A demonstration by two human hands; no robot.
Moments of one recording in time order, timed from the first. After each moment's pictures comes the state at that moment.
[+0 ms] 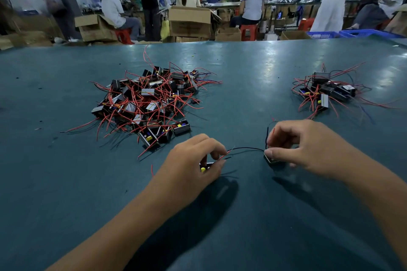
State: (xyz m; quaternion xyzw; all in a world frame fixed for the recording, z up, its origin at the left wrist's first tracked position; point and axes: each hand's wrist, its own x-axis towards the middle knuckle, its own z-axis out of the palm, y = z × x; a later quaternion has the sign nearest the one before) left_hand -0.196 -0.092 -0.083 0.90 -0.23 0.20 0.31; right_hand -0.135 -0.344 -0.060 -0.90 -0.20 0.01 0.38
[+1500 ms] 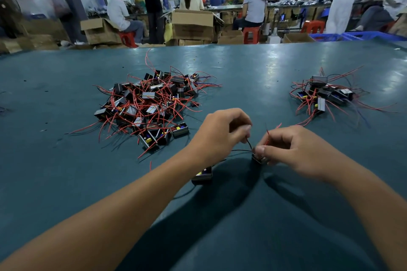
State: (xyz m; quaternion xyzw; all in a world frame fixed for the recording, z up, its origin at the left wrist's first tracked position) left_hand -0.126 -0.141 -0.065 0.86 -0.19 0.10 0.46; right_hand -0.132 -0.341 -0.065 -0.85 -0.25 0.06 0.45
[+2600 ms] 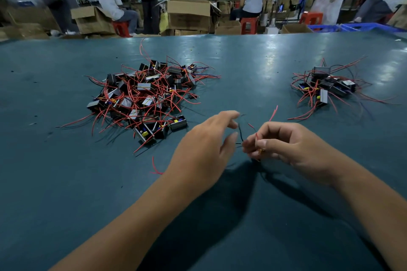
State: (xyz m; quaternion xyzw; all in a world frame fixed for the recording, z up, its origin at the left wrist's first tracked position) left_hand -0.174 -0.126 -0.079 0.91 -0.18 0.20 0.33; right_hand -0.133 -0.331 -0.084 -0.70 -0.20 0.17 0.66
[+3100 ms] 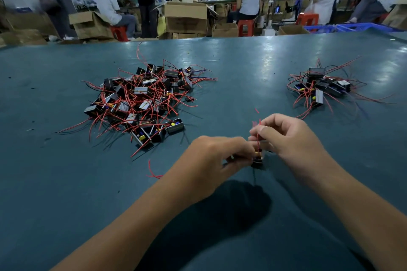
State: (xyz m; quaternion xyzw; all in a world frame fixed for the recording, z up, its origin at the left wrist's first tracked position) left_hand -0.173 -0.127 -0.085 0.85 -0.34 0.19 0.36; right_hand -0.137 -0.312 -0.079 -0.71 -0.06 0.00 0.71
